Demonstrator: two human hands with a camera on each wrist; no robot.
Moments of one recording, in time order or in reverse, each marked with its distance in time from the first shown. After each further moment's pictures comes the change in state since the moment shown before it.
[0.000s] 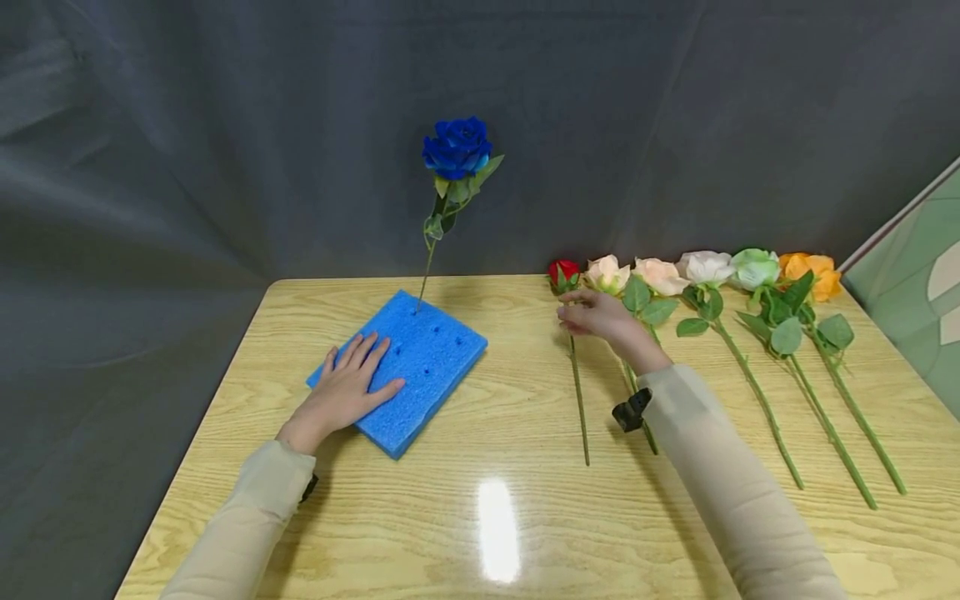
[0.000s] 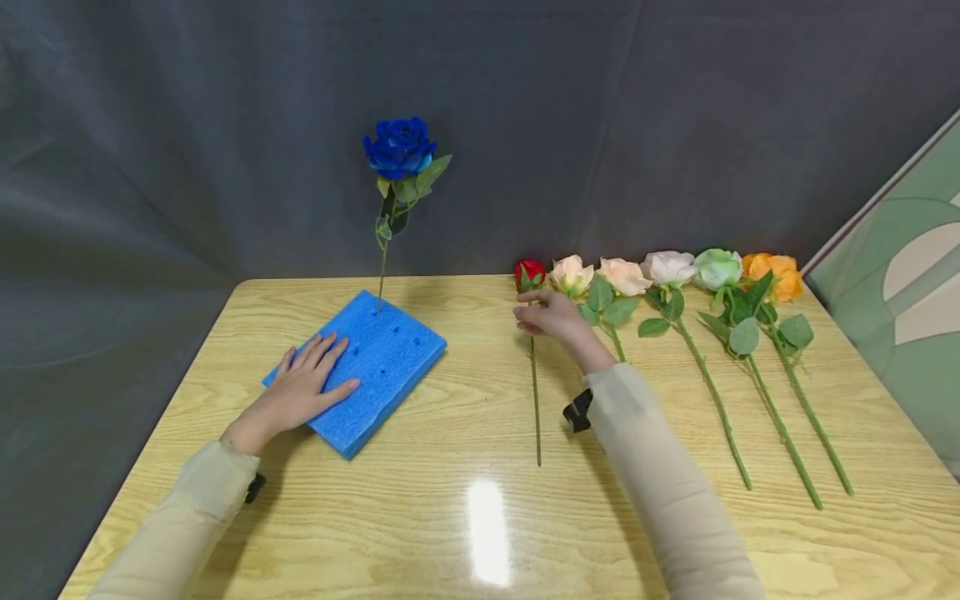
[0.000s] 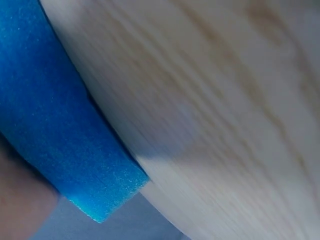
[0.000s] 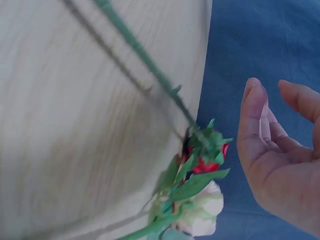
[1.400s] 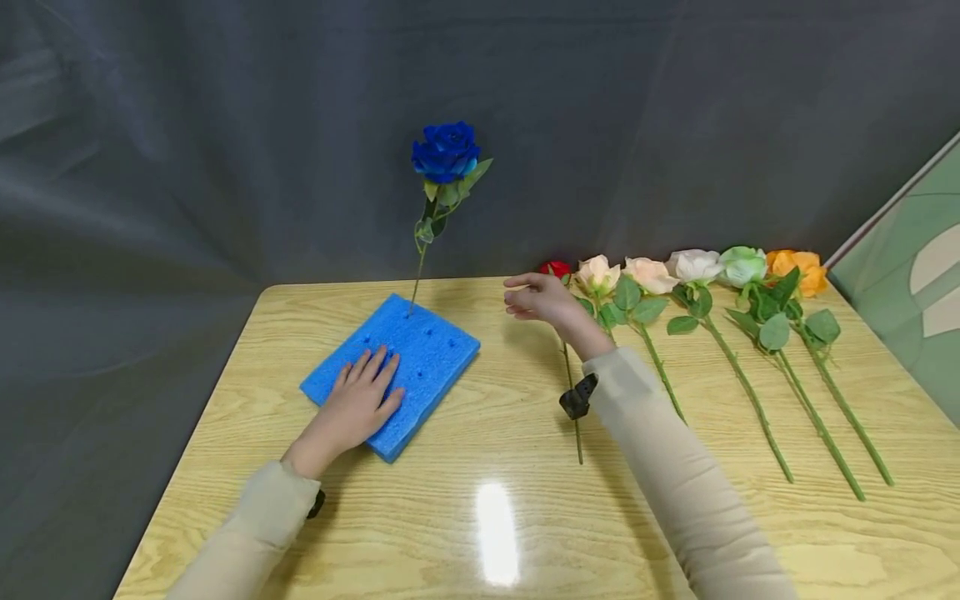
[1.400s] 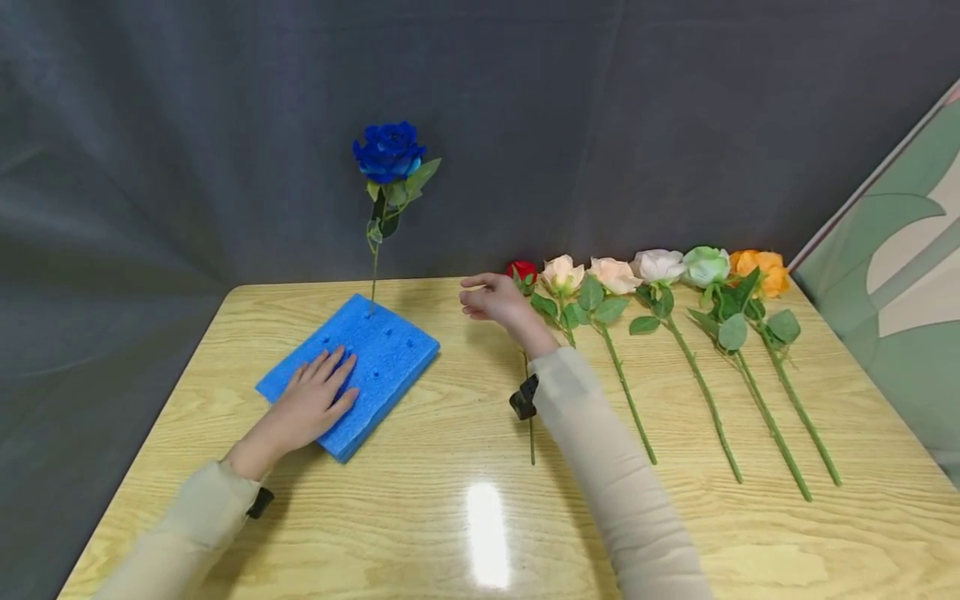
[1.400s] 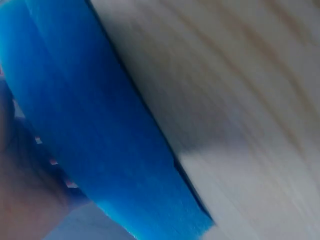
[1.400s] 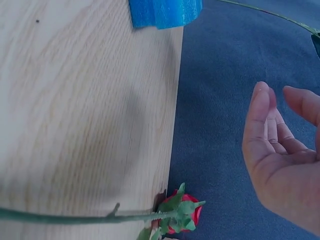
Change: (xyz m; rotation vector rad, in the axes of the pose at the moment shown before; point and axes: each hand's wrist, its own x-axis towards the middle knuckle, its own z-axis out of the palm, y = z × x) left_hand -0.013 0.035 0.001 0.045 0.026 0.043; right_hand 0.019 -0.045 0.041 0.143 0.013 -0.044
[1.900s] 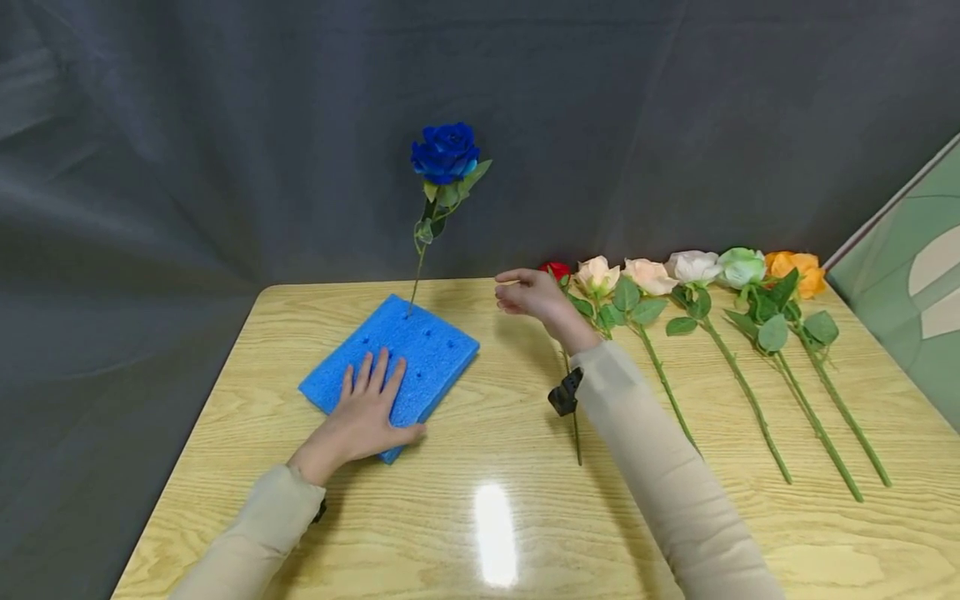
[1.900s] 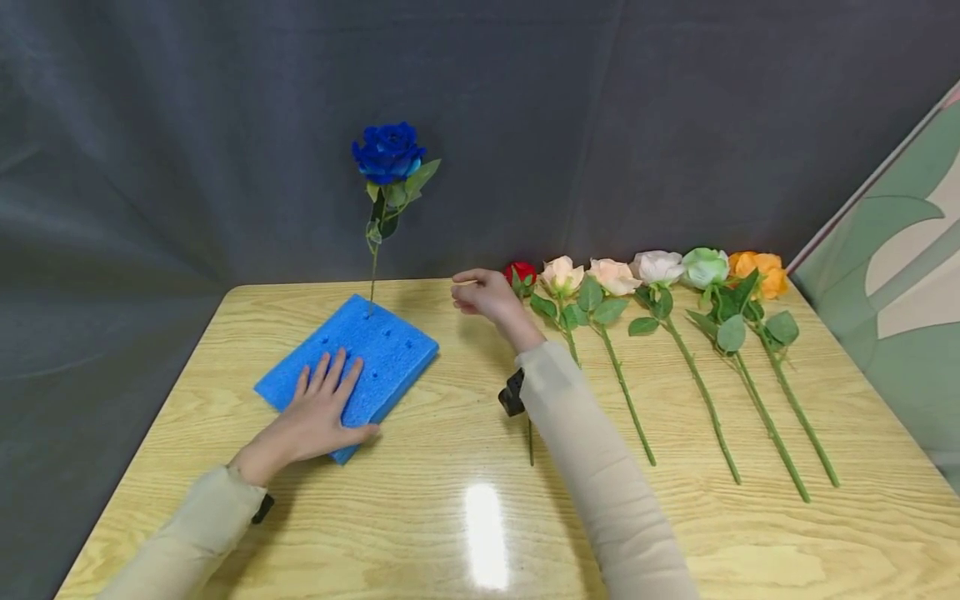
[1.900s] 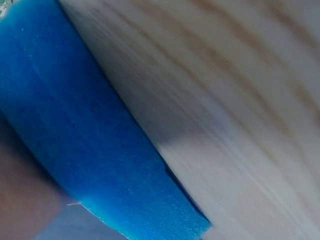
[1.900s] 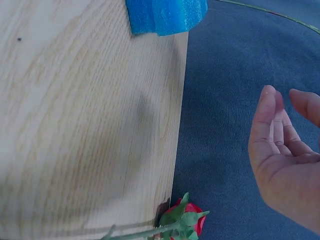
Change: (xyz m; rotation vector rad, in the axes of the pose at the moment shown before) left_hand -0.002 0.007 0.012 -0.021 -0.107 -0.003; right_hand 0.009 -0.007 0.010 0.031 0.038 0.007
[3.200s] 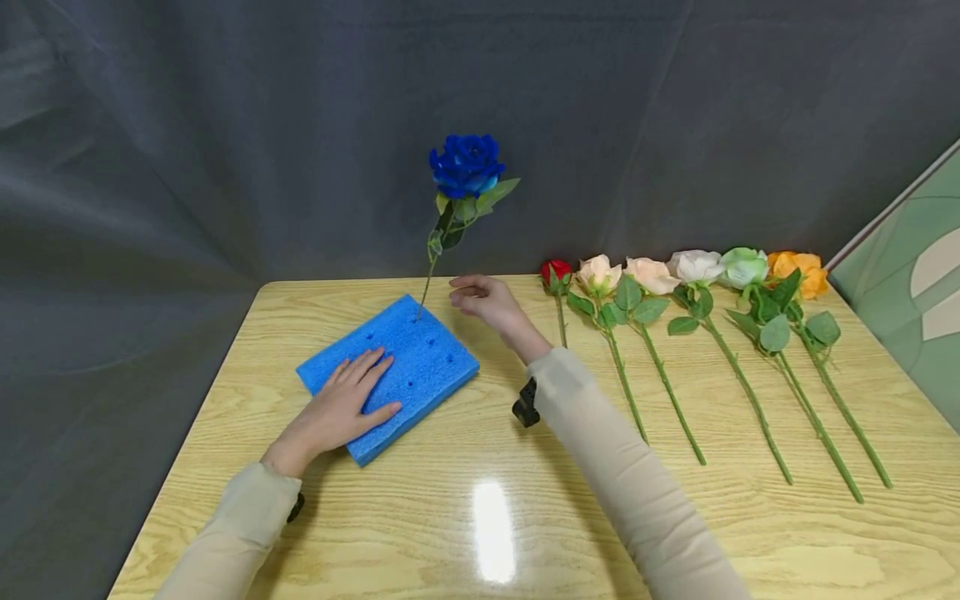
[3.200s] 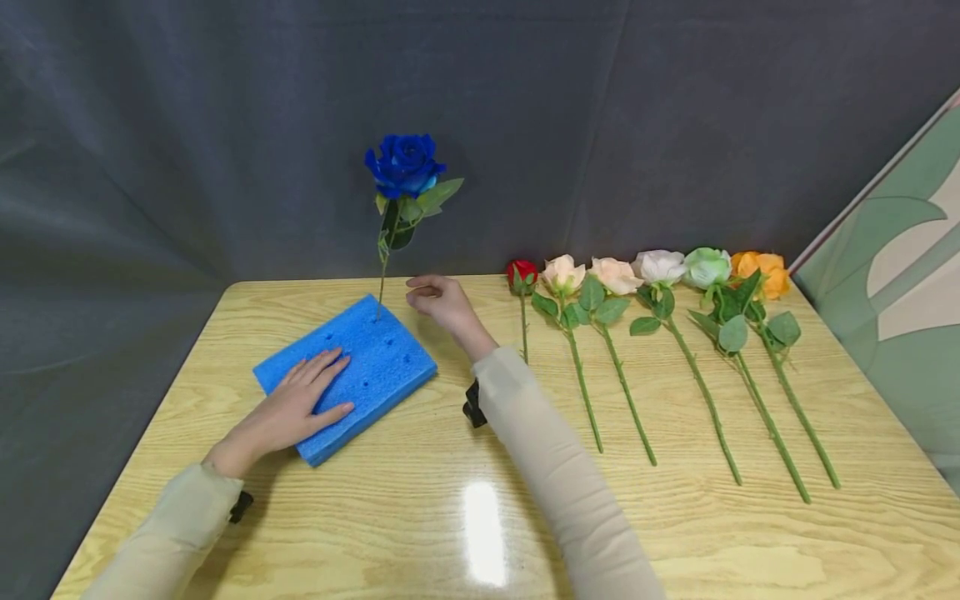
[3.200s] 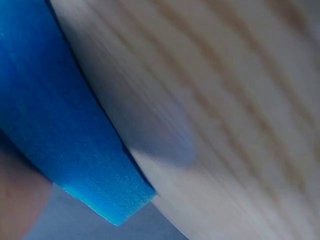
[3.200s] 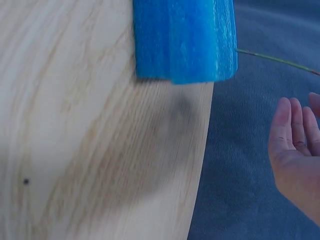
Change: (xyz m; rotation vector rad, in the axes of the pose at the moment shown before) left_hand -0.003 -0.036 -0.004 -0.027 0.113 0.120; right_hand 0.014 0.005 0.059 0.099 -0.038 -0.146
